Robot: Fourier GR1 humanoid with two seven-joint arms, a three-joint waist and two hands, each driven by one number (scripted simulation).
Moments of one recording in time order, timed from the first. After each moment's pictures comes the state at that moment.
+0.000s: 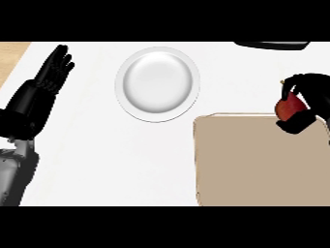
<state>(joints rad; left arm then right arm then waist) -0.33 0.35 -0.05 -1.59 0.14 0.00 0.10 -0.59 -0.84 0.59 -1.23 0.37 -0.03 0.38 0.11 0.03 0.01</state>
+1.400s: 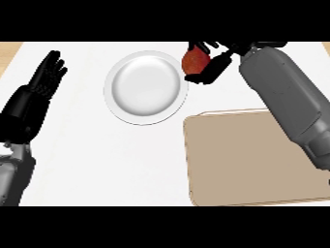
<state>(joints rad) -0.29 0.33 0.00 -1.59 0.11 0.00 0.09 -1.17 -0.31 0.37 -0.59 0.24 0.12 -0.43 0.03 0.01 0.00</state>
